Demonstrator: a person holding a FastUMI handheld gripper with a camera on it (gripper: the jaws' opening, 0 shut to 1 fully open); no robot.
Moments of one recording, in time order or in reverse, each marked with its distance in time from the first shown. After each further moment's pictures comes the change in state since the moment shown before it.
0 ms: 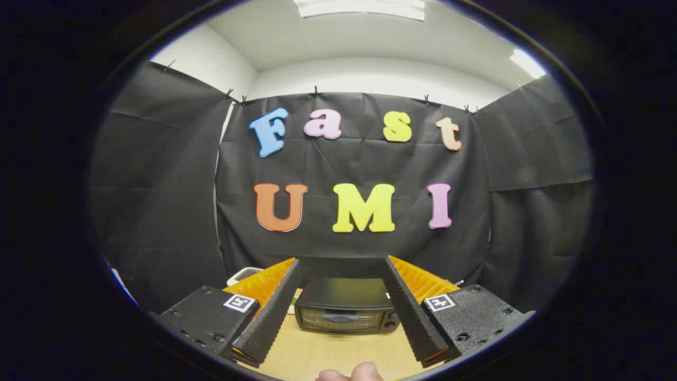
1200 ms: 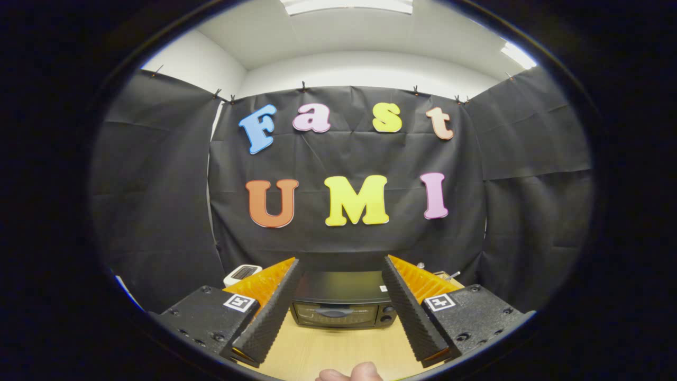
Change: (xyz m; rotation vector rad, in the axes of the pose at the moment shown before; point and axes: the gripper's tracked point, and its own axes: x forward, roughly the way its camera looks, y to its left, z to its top) arm 0.003 -0.035 -0.014 0.056 0.034 -0.041
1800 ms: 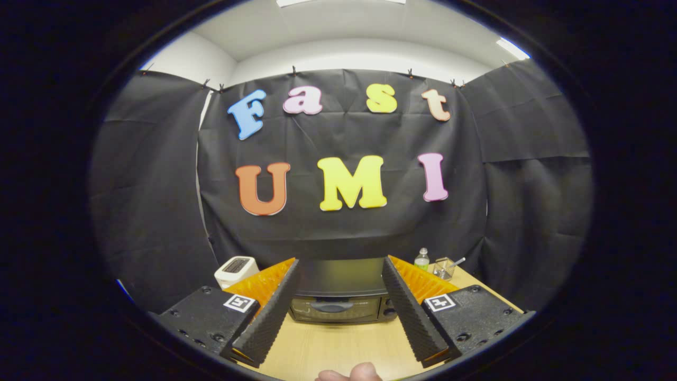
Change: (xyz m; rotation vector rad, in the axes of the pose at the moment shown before) arm 0.059 -0.007 -0.056 0.035 0.108 -0.030
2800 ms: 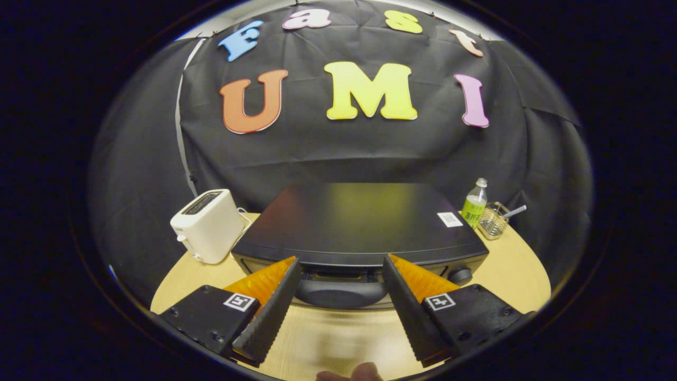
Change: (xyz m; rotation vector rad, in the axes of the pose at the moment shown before) arm 0.200 0.021 -0.197 -0.019 0.377 0.055
